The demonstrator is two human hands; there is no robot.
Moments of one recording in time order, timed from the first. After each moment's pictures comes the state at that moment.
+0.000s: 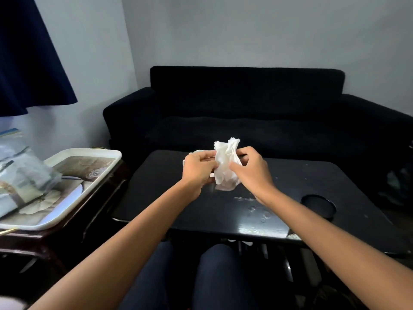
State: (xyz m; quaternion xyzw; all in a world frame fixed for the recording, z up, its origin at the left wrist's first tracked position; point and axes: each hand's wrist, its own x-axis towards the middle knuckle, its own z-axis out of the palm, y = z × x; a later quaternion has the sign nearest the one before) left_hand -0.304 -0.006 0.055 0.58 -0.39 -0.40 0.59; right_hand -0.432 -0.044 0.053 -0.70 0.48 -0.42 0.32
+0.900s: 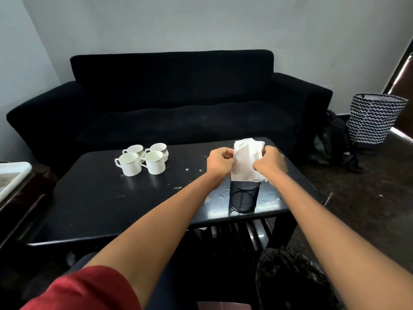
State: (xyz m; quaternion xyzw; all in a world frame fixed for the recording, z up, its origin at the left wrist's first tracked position) left_hand -0.504 -0.118 -0.008 0.58 -0.52 -0.40 0.48; right_hand -0.632 -0.108 0.014 -0.55 0.73 -0.33 0.20
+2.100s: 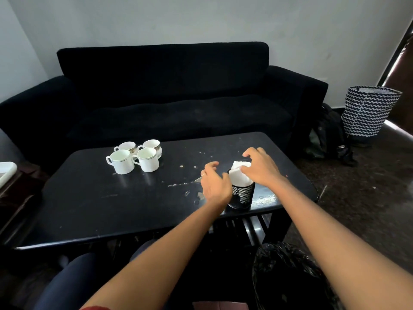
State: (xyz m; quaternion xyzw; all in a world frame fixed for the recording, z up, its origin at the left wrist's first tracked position) left_hand -0.524 -0.087 -0.060 0.68 -0.47 -0.30 0.48; right_hand -0.640 -0.114 -0.012 -0.70 0.66 -0.20 0.14
